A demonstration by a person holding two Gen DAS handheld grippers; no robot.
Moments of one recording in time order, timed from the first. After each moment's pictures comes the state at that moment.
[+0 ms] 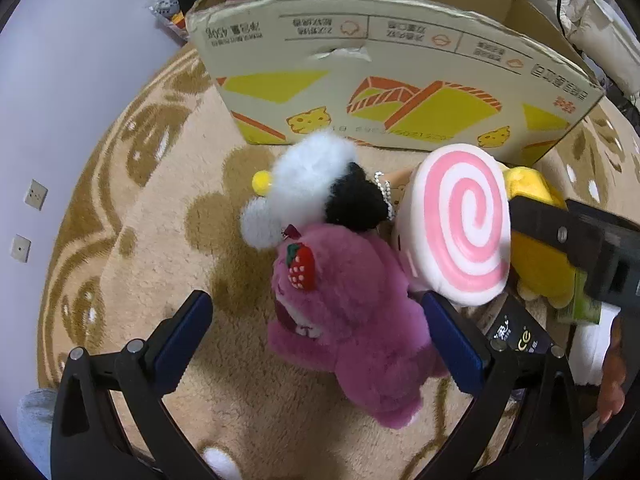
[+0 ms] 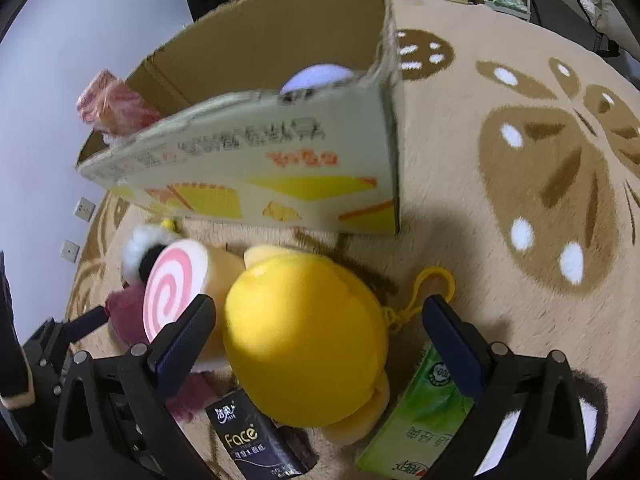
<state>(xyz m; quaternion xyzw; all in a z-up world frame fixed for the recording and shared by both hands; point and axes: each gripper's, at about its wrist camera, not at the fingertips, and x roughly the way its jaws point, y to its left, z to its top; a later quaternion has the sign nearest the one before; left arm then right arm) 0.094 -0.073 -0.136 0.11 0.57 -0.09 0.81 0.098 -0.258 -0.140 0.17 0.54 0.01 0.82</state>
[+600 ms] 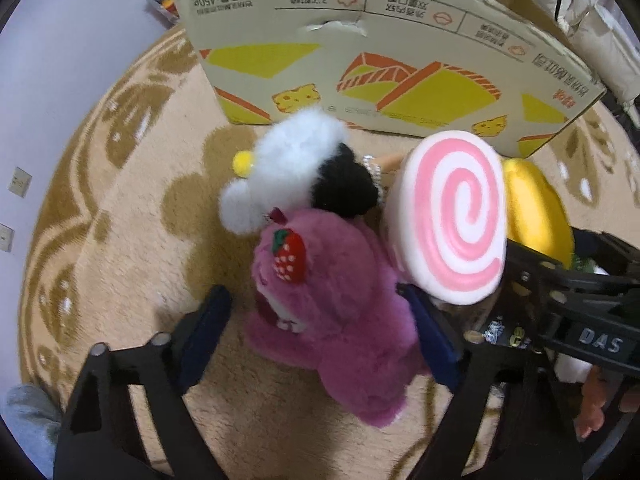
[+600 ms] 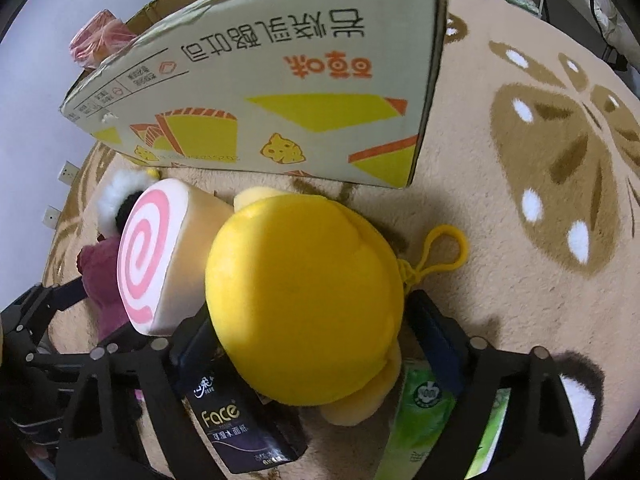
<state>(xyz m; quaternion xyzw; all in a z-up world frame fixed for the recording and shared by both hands) 0.100 -0.073 -0.150 0.07 0.59 -0.12 0.79 0.093 -0.230 -0.163 0.13 0.58 0.01 0.81</state>
